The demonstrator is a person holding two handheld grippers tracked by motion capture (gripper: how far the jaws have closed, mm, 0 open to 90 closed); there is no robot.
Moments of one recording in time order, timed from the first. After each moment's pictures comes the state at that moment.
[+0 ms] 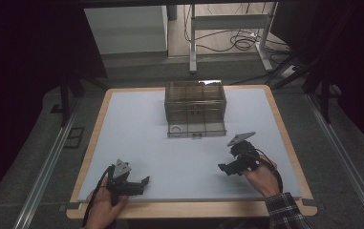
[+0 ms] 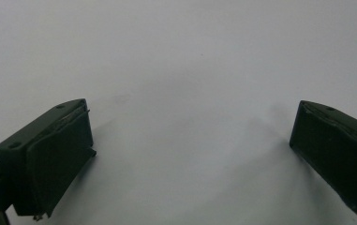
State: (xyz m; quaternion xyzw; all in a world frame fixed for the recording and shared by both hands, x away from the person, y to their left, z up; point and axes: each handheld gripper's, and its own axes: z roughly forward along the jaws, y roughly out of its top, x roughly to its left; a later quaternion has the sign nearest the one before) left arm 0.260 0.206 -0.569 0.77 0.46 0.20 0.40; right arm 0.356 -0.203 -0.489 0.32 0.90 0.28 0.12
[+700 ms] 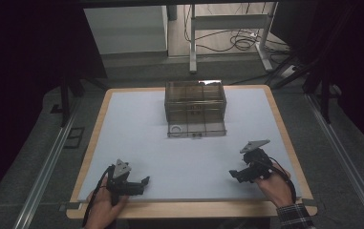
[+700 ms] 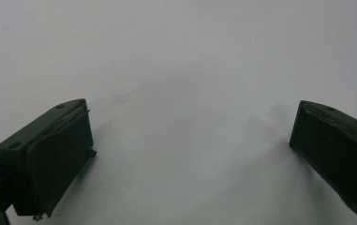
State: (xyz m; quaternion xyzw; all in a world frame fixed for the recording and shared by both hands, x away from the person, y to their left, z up) left arm 0.260 0.206 -0.569 0.77 0.46 0.20 0.40; right arm 0.334 -0.238 -0.494 0.34 0.89 0.27 0.12
